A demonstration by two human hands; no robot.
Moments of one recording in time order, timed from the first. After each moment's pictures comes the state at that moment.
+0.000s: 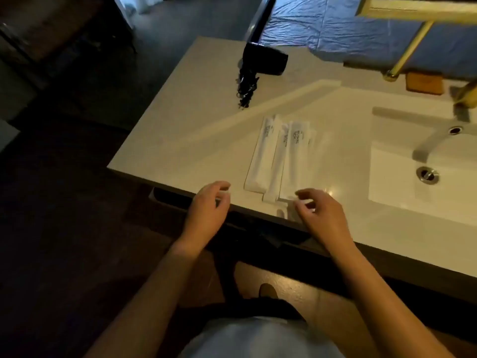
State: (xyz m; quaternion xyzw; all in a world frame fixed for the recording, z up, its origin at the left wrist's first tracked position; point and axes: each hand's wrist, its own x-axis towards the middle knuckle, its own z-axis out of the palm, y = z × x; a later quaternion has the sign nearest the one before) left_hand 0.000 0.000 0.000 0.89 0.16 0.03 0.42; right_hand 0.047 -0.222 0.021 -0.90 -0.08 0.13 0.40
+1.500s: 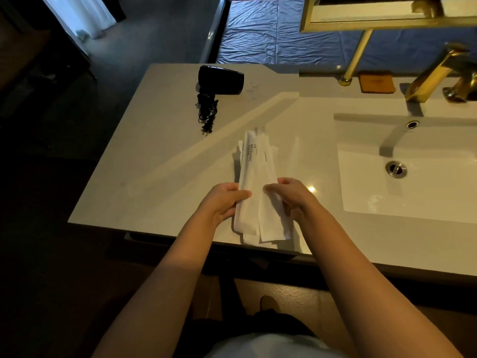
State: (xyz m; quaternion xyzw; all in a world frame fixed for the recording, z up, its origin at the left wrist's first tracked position) left_hand 0.128 -0.048 0.010 0.68 0.27 -0.24 0.64; right_hand 0.154 -0.208 0.023 -0.72 0.21 0.32 0.58
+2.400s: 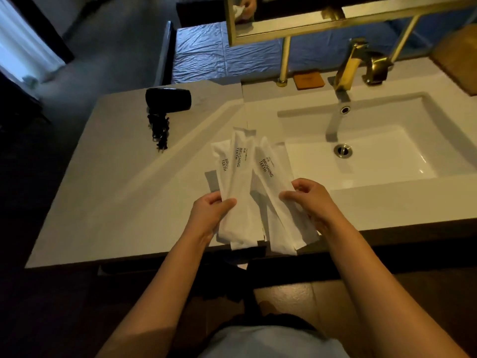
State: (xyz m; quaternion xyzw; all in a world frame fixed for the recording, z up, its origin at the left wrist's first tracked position) left_hand 0.097 -0.102 0.008 0.67 0.20 -0.16 0.70; right_hand 0.089 -0.321 0.021 -0.72 0.20 0.13 0.65
